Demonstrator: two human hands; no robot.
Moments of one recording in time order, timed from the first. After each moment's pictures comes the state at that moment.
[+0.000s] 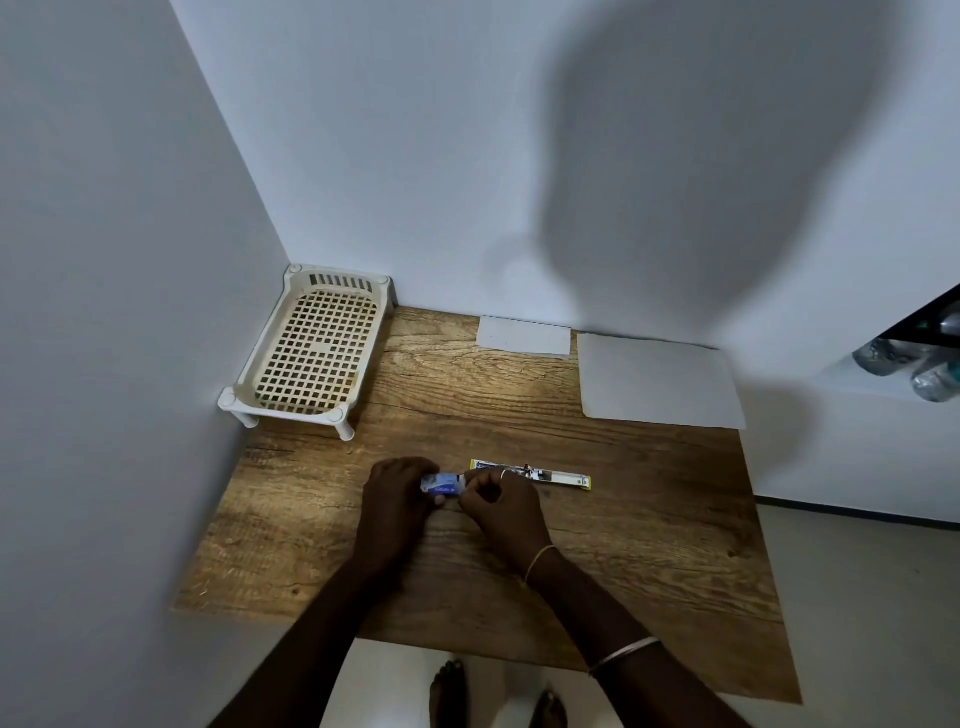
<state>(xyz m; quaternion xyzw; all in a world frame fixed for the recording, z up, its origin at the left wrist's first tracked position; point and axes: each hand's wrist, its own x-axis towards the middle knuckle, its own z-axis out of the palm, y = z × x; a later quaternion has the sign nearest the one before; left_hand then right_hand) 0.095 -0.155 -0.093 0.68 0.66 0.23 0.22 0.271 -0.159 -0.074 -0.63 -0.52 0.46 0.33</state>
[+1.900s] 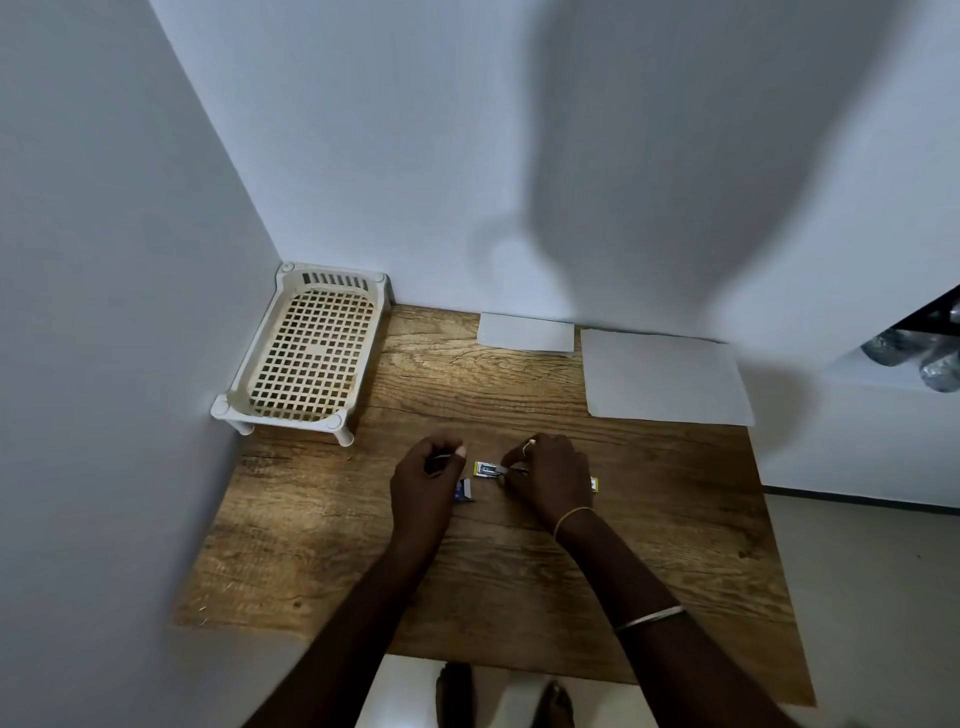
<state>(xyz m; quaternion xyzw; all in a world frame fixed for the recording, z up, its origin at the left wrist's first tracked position) 0.142 -0.136 -0.066 0.42 0.66 0.47 0.42 0.310 -0.107 -0.048 -0.71 -0.67 0.22 0.06</state>
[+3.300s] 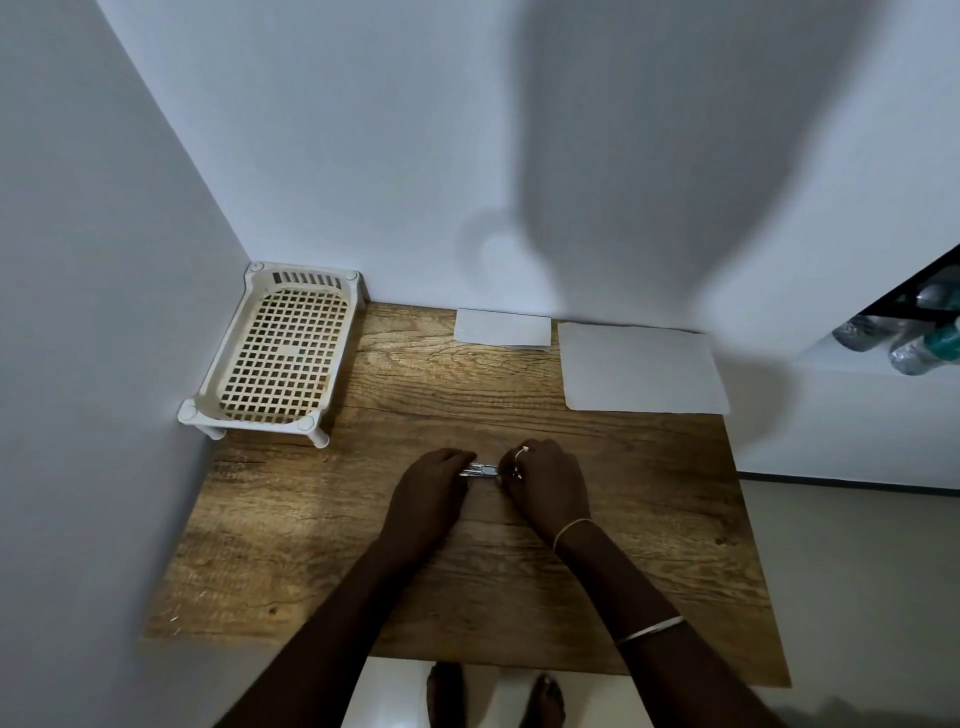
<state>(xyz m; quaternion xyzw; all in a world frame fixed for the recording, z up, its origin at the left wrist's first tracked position) 0.151 -0.132 -0.074 0.76 0.58 0.19 0.24 0.333 -0.123 -0.068 -0.68 -0.72 0.14 0.06</state>
